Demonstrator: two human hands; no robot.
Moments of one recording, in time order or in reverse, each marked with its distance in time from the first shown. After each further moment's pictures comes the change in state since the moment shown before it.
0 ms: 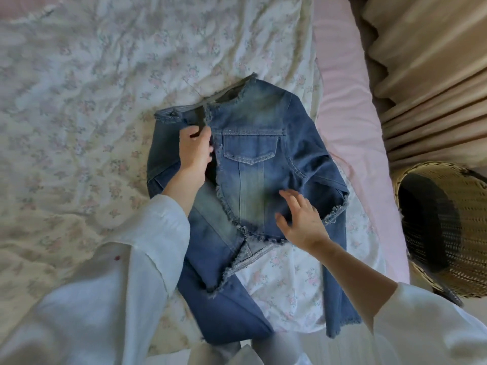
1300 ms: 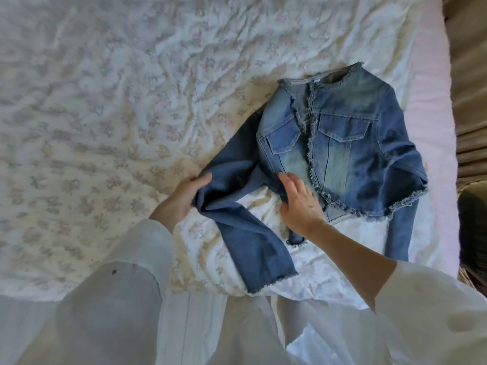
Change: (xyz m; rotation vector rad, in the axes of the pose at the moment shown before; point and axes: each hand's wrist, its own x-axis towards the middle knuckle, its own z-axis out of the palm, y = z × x) left_hand -0.061 -0.118 -0.287 -0.007 -0.266 -0.261; right_hand -0.048 -0.183 0.096 -0.210 -0.075 -0.169
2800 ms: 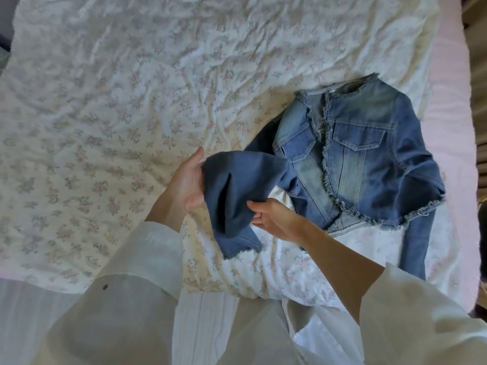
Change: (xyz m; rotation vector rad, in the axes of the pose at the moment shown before) left_hand -0.047 0.060 -0.011 -0.497 -0.177 -0.019; right_hand 0.006 -0.078 0.003 1.368 -0.675 0.198
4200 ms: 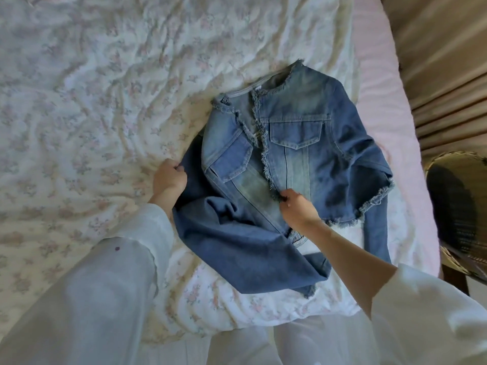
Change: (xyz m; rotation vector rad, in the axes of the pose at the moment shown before) left_hand 0.180 -0.022 0.049 1.341 0.576 0.222; right_hand -0.020 0.000 -0.167 -0.852 0.833 0.121
